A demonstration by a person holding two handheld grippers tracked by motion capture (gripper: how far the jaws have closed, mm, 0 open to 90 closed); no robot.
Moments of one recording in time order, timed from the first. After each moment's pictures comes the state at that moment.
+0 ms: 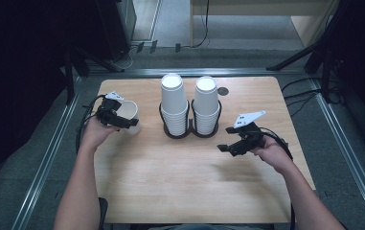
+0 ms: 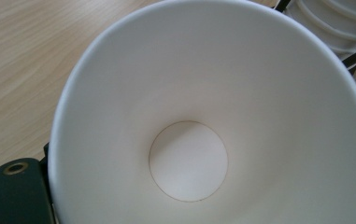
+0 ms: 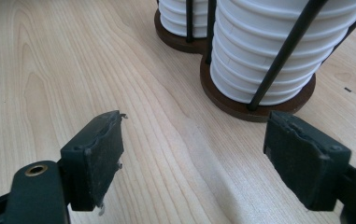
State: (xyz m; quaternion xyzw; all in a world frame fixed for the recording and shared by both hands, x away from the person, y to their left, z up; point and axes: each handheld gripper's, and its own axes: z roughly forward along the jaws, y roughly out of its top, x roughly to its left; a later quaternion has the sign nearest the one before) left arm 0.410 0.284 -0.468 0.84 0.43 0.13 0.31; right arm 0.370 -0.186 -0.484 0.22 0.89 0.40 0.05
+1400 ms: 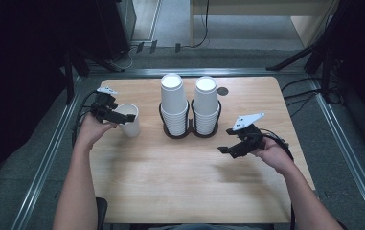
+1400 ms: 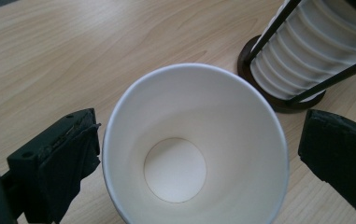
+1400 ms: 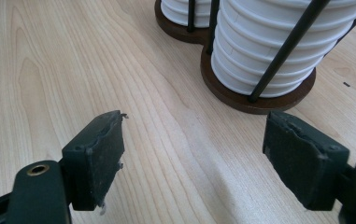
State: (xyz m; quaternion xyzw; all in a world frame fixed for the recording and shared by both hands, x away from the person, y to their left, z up) left arm 0.406 0.291 -0.442 0.82 0.46 0.12 0.34; right arm 0.365 -0.185 -0.485 0.21 0.90 0.39 0.06
